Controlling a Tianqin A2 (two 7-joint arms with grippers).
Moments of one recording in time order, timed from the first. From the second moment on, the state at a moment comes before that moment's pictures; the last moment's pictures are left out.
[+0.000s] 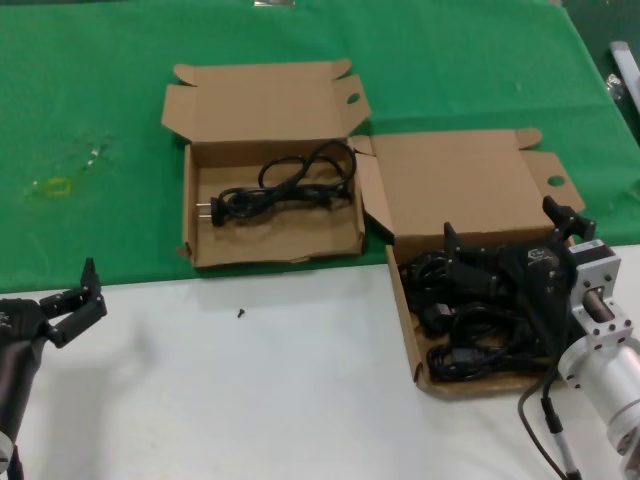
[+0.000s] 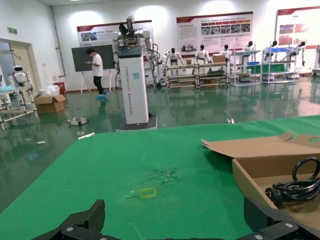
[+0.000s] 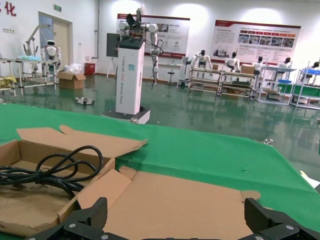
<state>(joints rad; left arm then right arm) 0.00 -0.30 1.60 -1.60 -1.80 0.00 0.00 0.04 0.30 -1.61 1.56 1.79 -0.03 -0.04</state>
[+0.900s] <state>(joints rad) 0.00 -0.30 1.60 -1.60 -1.80 0.00 0.00 0.04 0.30 -1.61 1.56 1.79 -0.03 -0.04</state>
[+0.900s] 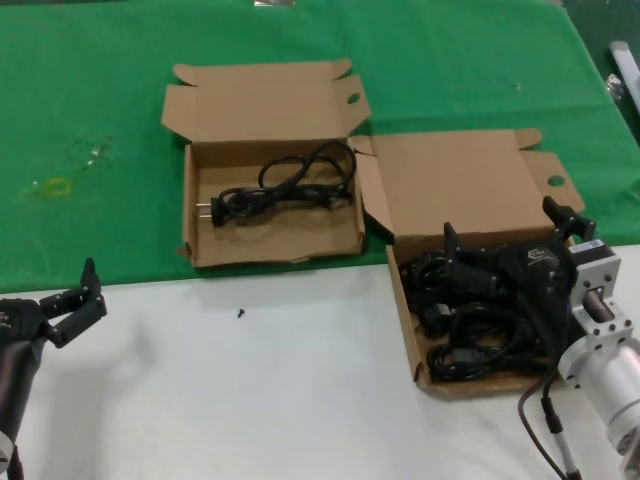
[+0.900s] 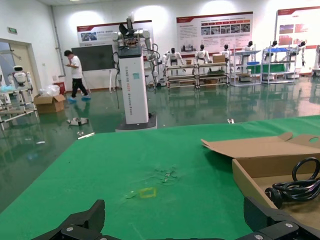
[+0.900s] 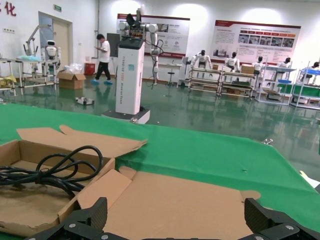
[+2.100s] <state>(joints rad) 0.00 -0.30 1.60 -1.60 -1.80 0.00 0.00 0.04 0.30 -1.61 1.56 1.79 -0.03 -0.04</state>
